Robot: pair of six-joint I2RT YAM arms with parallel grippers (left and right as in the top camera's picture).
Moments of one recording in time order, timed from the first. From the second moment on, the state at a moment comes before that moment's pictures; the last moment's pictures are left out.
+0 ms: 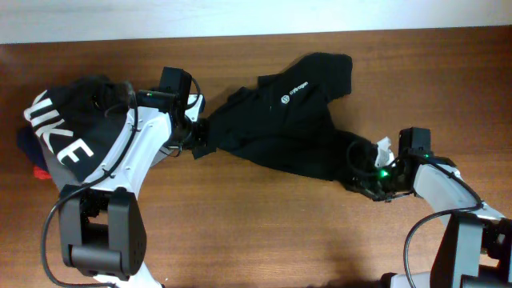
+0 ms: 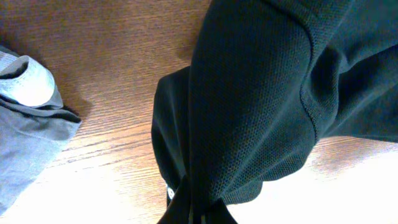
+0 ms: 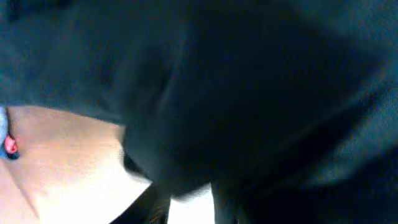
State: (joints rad) left arm -0.18 1.86 1.44 -0.96 0.12 -0.09; right arm -0.21 1.58 0.78 -0.66 -0.57 0.23
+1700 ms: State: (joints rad) left arm -0.18 1.86 1.44 -0.96 0.12 -0.09; right arm -0.24 1.58 0.90 -0.70 -0.40 0.22
